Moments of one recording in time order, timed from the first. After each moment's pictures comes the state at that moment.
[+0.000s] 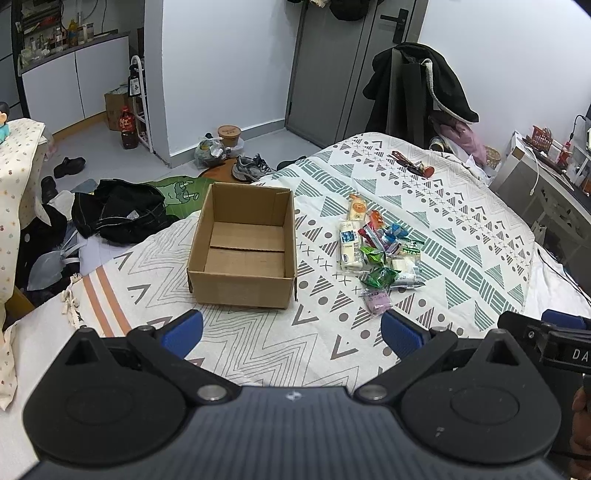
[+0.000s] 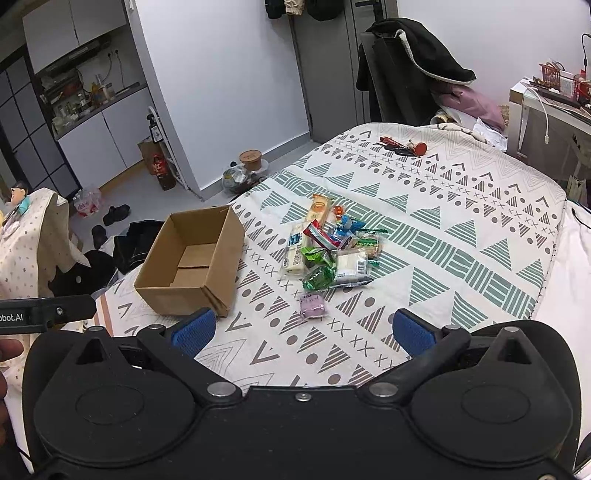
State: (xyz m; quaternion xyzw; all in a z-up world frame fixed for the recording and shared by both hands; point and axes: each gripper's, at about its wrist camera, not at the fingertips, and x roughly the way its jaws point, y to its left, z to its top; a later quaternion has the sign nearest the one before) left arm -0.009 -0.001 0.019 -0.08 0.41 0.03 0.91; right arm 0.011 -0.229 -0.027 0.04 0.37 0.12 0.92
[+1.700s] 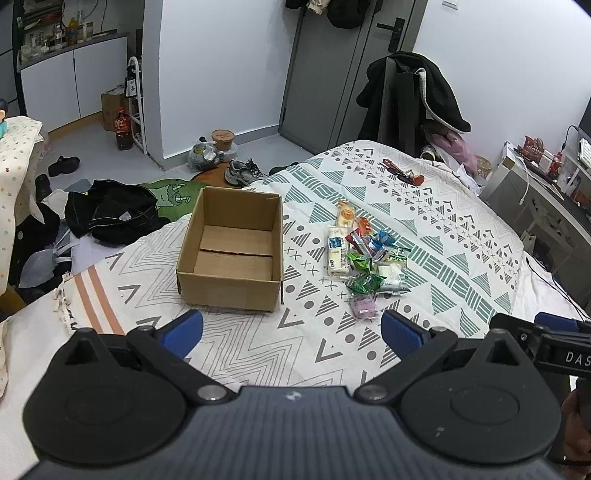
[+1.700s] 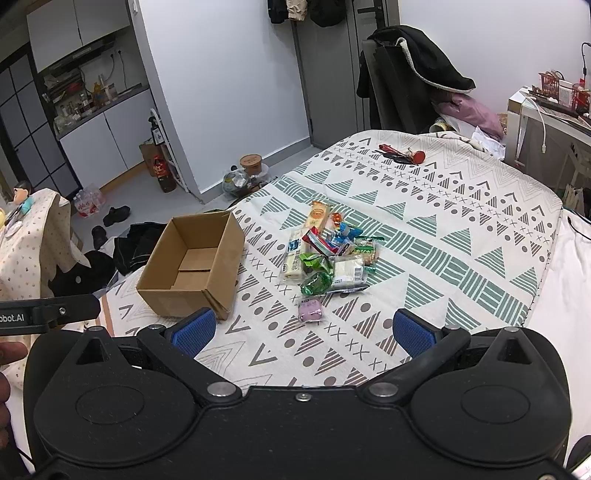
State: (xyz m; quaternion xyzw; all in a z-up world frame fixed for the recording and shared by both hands) left arm -0.015 -0.005 0.019 -0.10 0.40 0.02 0.91; right arm 0.007 -0.230 -0.016 0.03 0.36 0.12 0.92
